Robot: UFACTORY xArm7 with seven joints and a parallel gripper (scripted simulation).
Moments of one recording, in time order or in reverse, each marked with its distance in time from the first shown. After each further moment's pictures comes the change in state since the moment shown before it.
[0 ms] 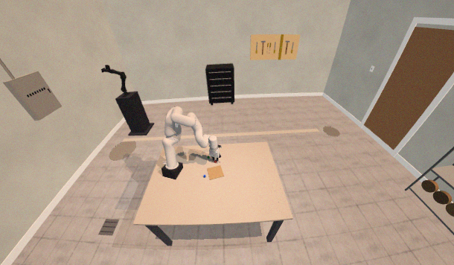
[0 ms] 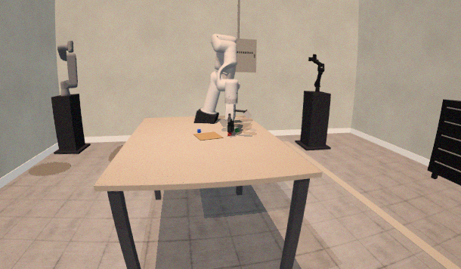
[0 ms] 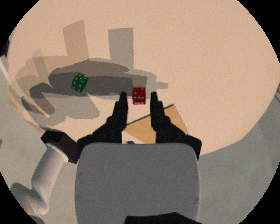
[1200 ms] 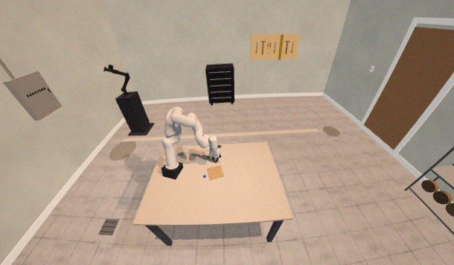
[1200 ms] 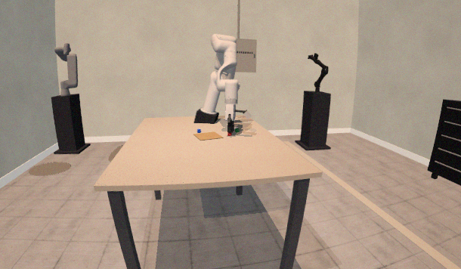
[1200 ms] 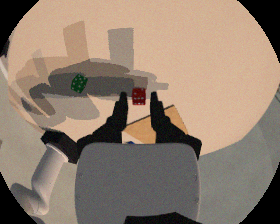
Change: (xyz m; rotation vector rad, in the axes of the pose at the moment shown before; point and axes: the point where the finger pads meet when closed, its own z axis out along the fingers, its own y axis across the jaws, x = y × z) arm 0.000 0.000 0.002 0.000 0.000 0.000
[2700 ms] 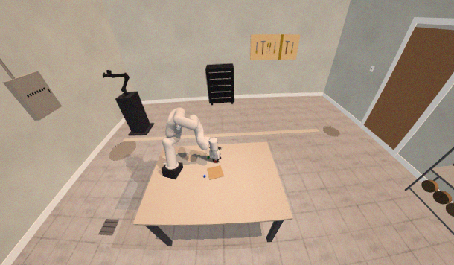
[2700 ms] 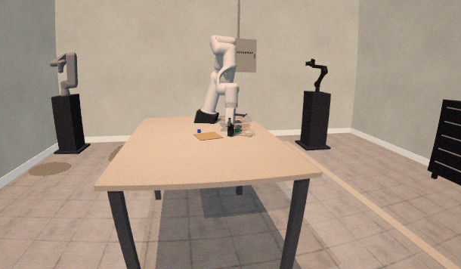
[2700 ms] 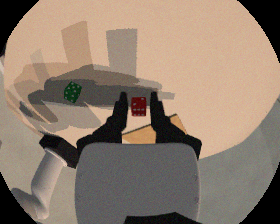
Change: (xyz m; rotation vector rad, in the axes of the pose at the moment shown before) arm 0.000 0.000 0.022 0.000 0.000 0.000
